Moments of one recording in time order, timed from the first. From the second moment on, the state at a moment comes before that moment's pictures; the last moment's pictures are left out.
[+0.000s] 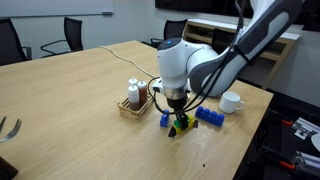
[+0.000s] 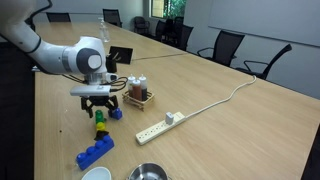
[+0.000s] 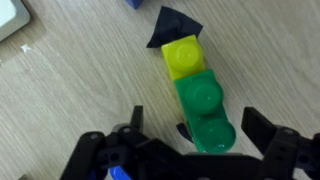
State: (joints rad) arm 0.29 0.63 0.19 -1.90 -0.31 2.32 -0.21
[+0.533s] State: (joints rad) arm 0.33 0.62 0.16 -1.92 -0.36 2.37 -0.10
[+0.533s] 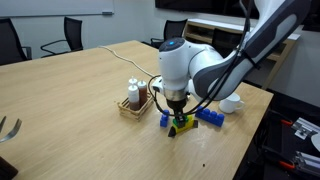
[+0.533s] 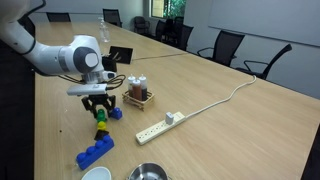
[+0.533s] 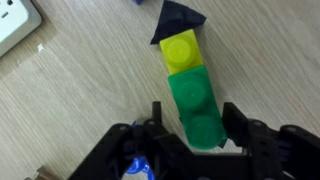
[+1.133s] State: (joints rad) arm 0.36 0.58 0.16 -1.96 -0.39 2.38 -0.05
